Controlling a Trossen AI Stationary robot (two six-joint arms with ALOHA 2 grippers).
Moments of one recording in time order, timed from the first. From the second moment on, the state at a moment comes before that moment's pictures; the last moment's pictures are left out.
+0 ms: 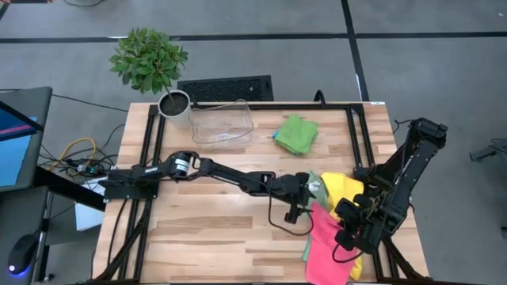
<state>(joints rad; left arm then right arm) -0.12 2.41 1.81 0.17 0.09 0.25 1.01 1.30 0.90 -0.99 0.26 1.57</state>
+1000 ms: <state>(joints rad) -0.09 2.42 1.83 0.19 0.25 0.19 0.95 1.30 0.90 -0.93 0.31 1.47</state>
